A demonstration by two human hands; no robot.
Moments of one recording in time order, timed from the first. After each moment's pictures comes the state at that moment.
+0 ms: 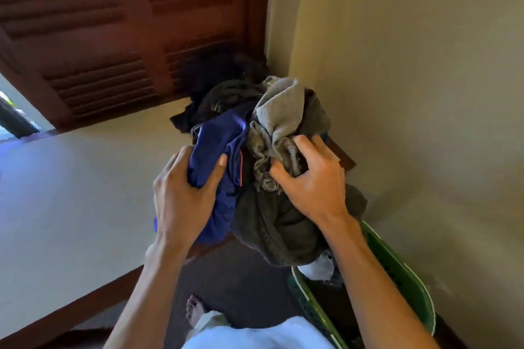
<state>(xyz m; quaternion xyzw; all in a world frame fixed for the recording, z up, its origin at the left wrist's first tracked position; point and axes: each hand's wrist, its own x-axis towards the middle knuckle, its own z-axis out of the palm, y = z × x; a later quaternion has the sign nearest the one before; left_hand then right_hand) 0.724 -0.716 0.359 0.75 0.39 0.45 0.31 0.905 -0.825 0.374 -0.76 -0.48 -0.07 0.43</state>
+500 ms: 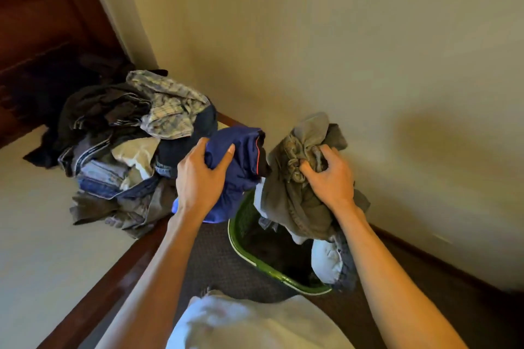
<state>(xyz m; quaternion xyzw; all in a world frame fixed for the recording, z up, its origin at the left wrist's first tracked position) 0.889 -0.823 0.310 0.84 0.22 0.28 0.41 1.020 -1.053 0.275 -0.90 -0.18 -0.07 0.40</state>
